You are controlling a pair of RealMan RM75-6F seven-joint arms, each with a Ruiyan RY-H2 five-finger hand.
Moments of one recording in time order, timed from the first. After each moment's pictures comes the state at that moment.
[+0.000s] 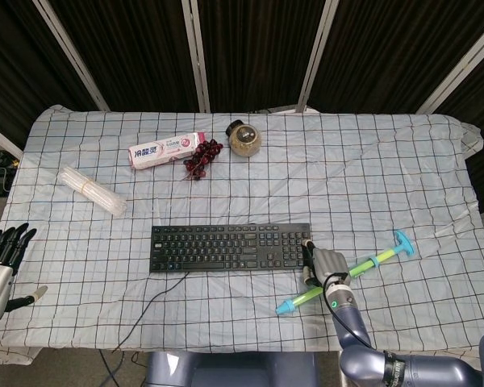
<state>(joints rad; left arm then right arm) -0.07 -1.12 0.00 -1.58 1.60 1.54 0.03 0.65 -1.57 0.20 -1.85 -0.40 1.20 -0.70</state>
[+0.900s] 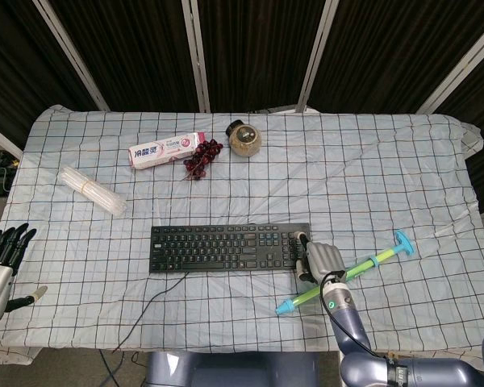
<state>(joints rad) -0.07 -1.12 0.00 -1.58 1.61 1.54 0.03 0.65 -1.54 0.21 -1.94 -0.58 1.29 -0.65</state>
